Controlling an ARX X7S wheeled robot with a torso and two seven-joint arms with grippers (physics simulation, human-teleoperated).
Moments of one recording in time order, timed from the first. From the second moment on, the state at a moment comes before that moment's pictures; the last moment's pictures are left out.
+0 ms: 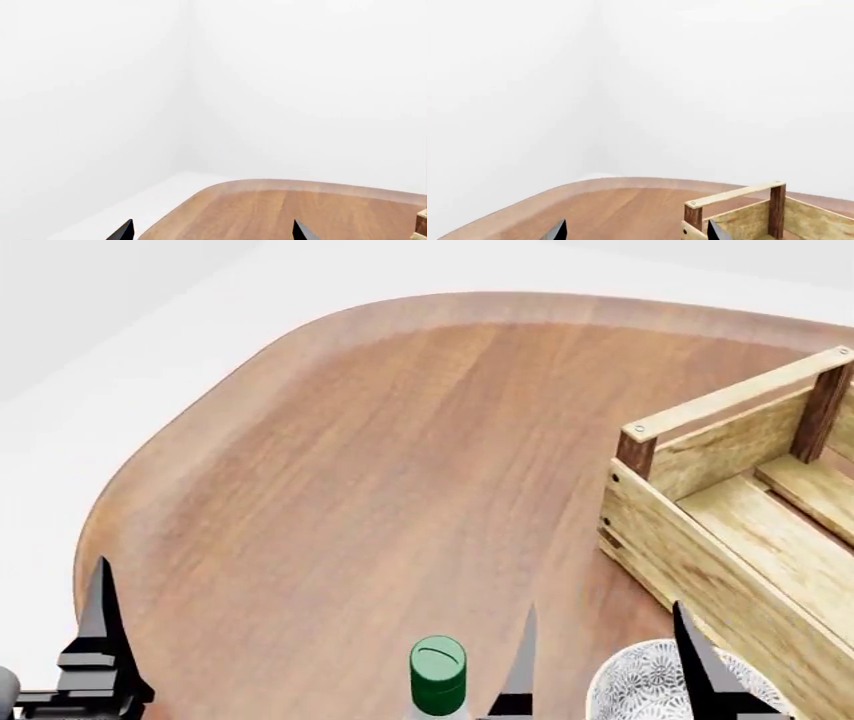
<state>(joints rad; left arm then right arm) -0.06 -0.27 0.08 0.51 -0.28 -0.25 -0.25 -0.03 0.28 -0.13 -0.56 0.23 0.20 0.22</state>
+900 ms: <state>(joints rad) -0.07 -0.29 0.09 0.51 -0.30 -0.25 -0.26 -0.01 0.46 -0.21 -0.59 0.51 0.46 -0.03</state>
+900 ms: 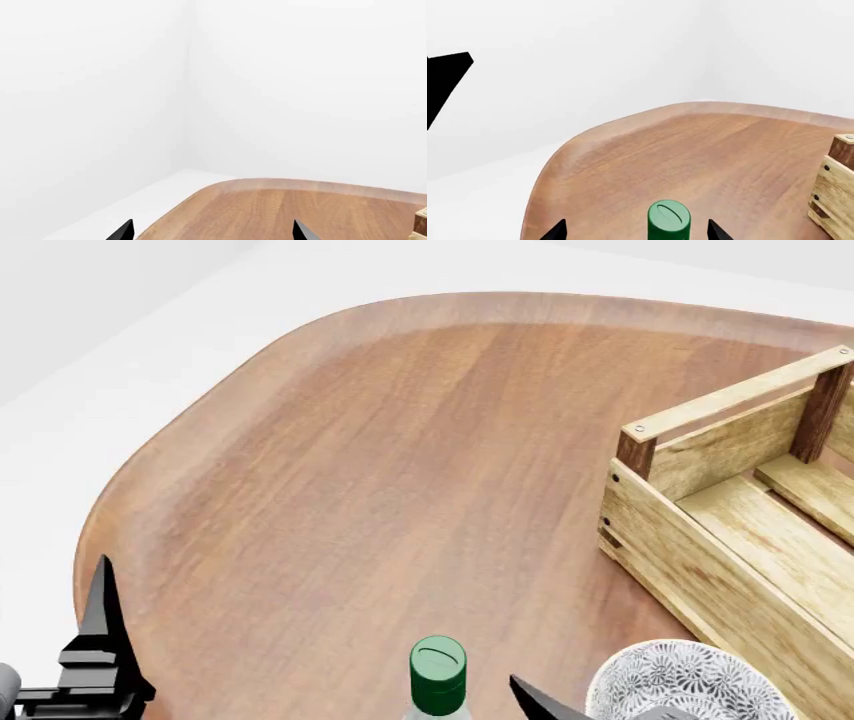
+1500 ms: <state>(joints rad) -0.06 -0.29 0.10 0.50 -0.31 -0.24 -0.27 0.08 0.42 -0.31 -0.40 0.39 0.44 -0.04</state>
